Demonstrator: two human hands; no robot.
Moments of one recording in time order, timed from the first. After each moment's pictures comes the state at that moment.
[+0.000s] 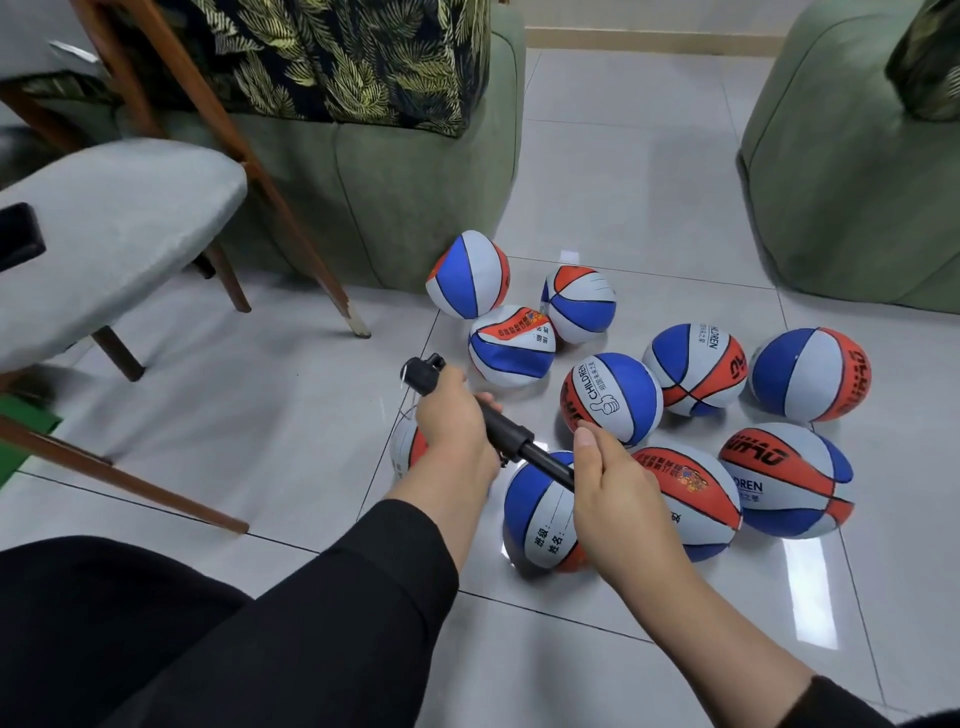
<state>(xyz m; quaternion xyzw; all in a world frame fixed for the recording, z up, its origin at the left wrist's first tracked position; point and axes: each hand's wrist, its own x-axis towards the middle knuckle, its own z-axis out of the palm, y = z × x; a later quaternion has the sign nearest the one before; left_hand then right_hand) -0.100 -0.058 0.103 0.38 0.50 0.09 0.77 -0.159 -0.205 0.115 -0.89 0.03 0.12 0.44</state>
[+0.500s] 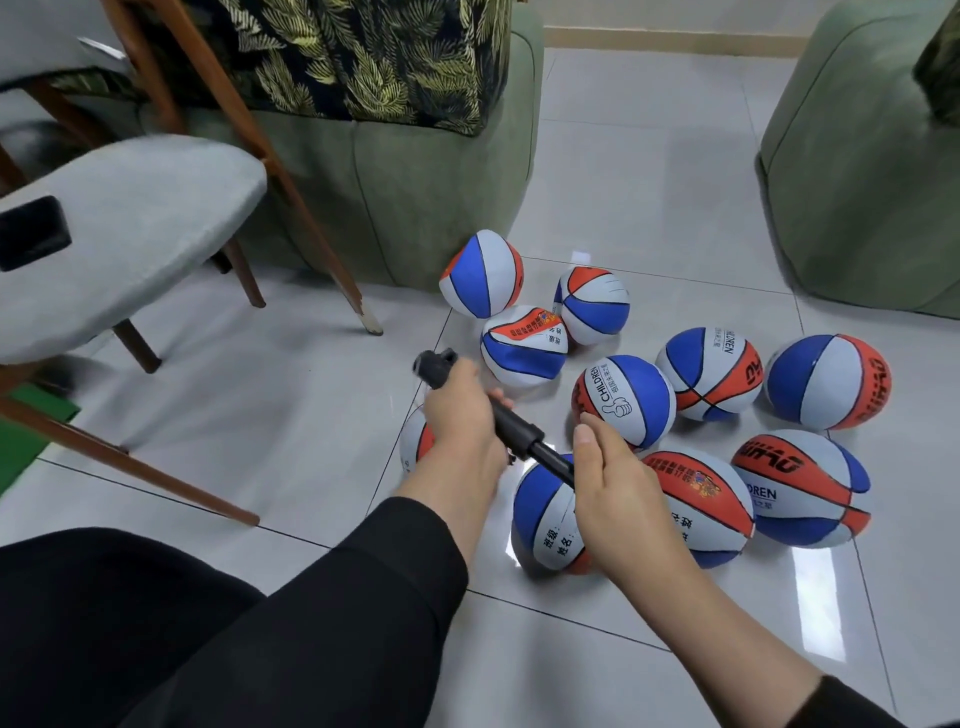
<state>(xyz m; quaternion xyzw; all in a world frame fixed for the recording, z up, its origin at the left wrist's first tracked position) -0.101 -0.052 0.109 0.39 0.48 0.10 0.78 -0.157 -0.196 0.118 -0.89 0.00 0.14 0.43</state>
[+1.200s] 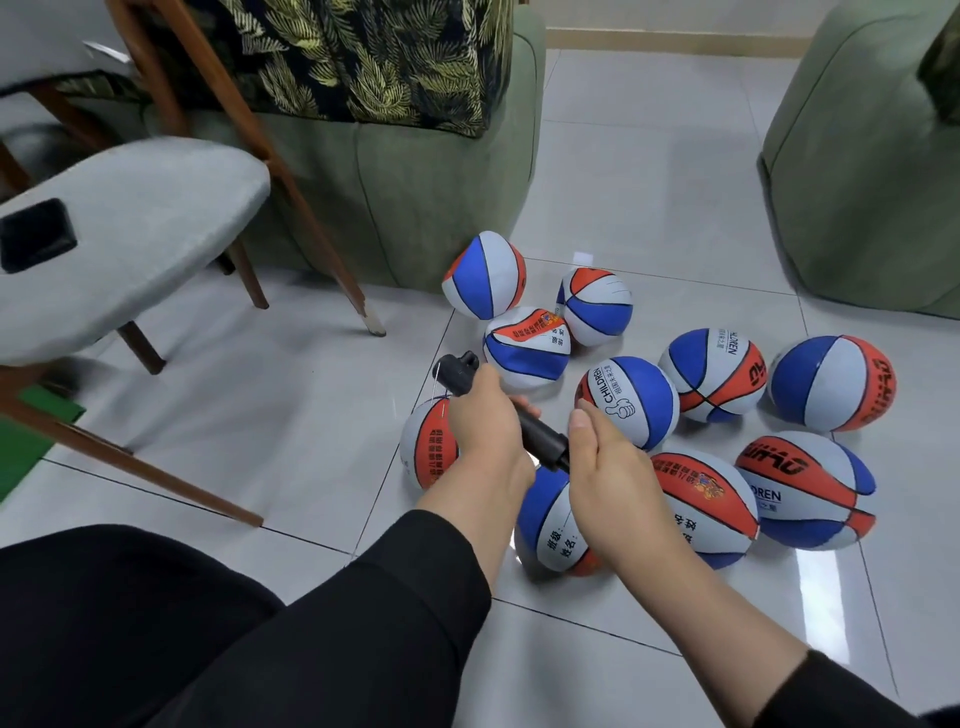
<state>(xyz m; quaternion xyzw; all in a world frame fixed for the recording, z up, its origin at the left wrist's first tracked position) -0.106 -0.072 0.108 0.40 0.48 0.08 0.78 -0.147 -0.185 0.121 -0.89 0.00 0.13 0.44</state>
